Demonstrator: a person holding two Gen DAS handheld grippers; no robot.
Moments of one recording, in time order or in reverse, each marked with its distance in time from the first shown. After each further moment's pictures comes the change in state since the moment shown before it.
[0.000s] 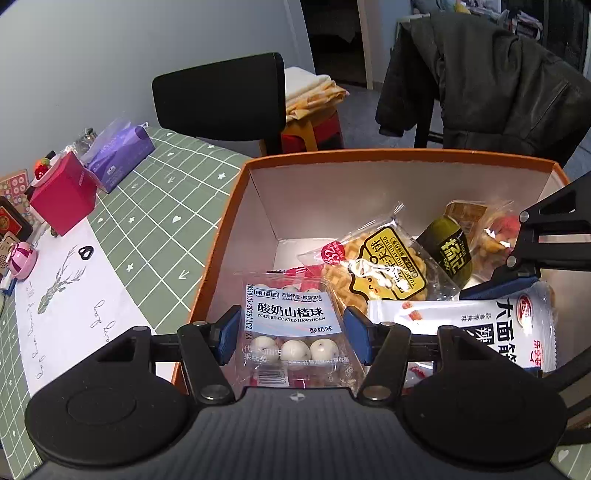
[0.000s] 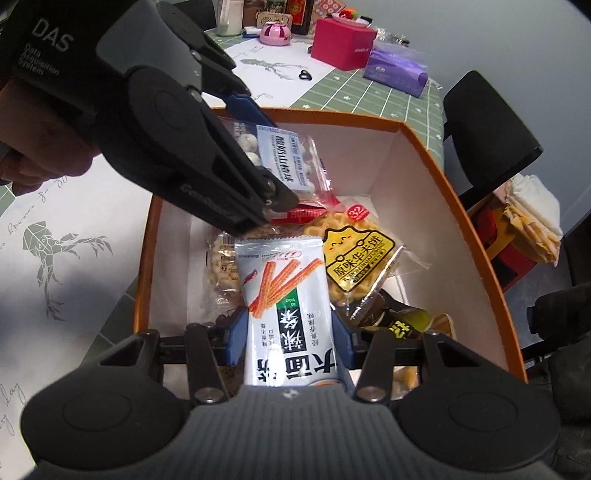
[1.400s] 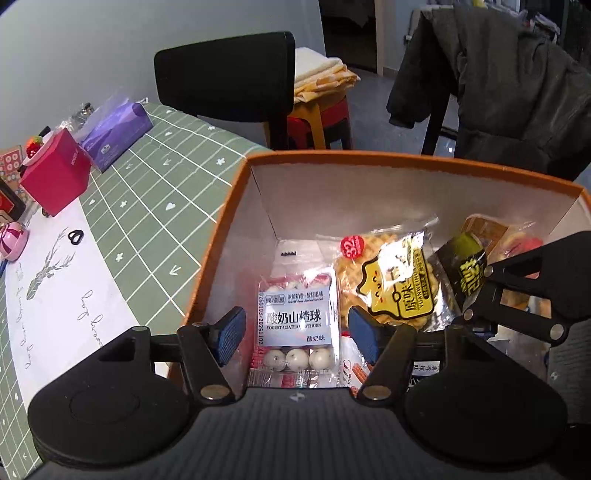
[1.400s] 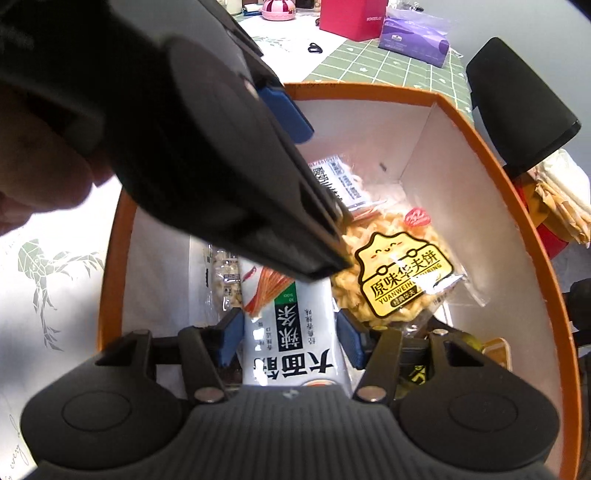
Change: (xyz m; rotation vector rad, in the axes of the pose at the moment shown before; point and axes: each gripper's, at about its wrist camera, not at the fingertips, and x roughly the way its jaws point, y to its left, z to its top) left arm 0.016 0.008 0.020 -0.073 0.057 -0.021; right arm 0.037 -0.004 0.023 0.047 0.059 0.056
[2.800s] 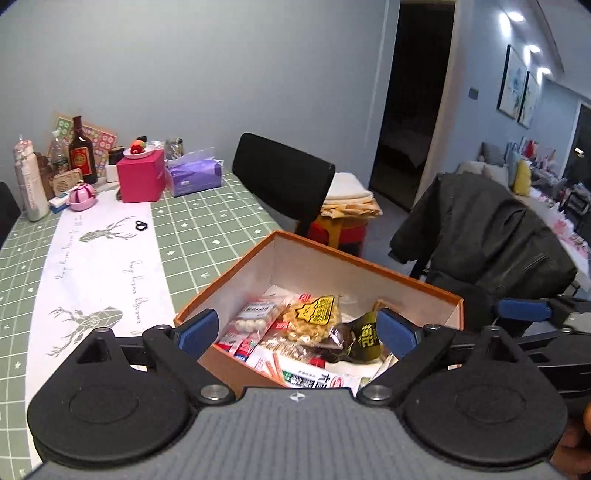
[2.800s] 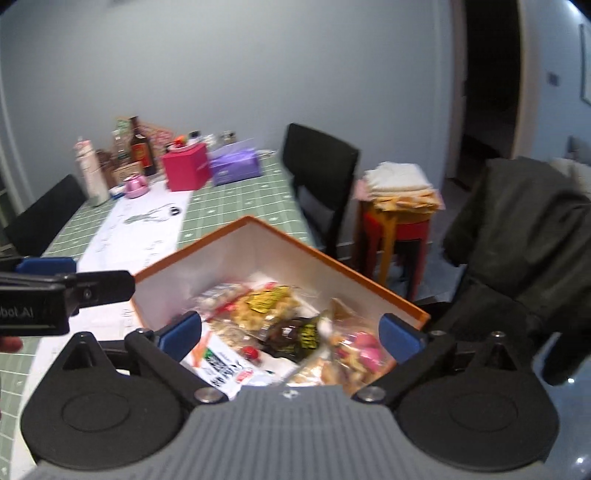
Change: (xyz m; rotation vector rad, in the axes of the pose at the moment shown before) left arm -0.158 -0.038 -0.076 -0.396 -0.365 0.039; right arm -0.167 0.025 -0.098 0.549 -0.438 -0.347
